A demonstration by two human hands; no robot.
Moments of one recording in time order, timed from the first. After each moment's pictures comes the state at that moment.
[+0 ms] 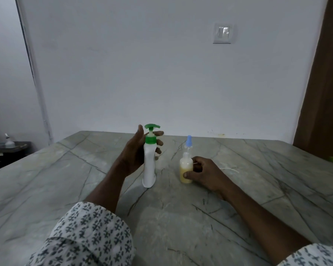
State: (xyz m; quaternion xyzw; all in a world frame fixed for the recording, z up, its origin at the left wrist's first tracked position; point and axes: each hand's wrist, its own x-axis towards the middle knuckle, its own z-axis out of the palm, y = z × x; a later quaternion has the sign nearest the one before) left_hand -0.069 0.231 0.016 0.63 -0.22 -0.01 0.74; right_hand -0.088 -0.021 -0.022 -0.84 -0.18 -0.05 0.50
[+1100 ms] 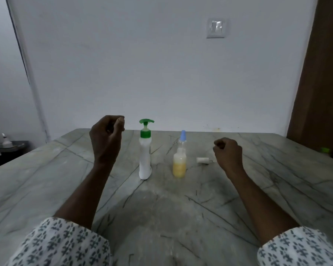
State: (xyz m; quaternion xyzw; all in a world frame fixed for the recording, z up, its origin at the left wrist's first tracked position) left_hand -0.118 0.242 0.044 0.69 -0.08 0.53 0.49; right_hand -0.067 -0.072 -0.007 -0.83 0.02 -0.31 0.46
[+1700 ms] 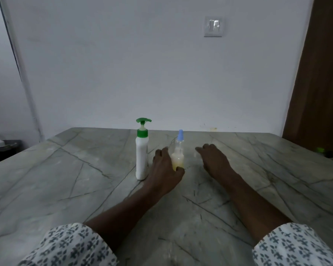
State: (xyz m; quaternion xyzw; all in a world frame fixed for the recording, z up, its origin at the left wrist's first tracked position) left_hand -0.135 0.121 -0.021 0.92 -0.08 0.21 0.32; right_hand -0.056 -0.059 -0.022 -0.96 -0.14 -0.25 0.02
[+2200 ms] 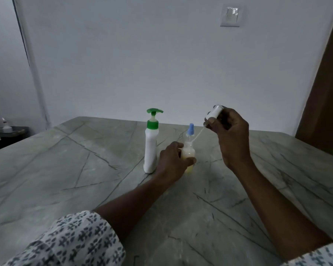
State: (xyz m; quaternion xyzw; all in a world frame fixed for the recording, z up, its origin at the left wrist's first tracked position) left_hand -0.113 0.126 -0.020 0.87 -0.04 0.16 0.46; right_hand -0.104 -0.024 0.036 -0.64 -0.20 -0.33 0.67
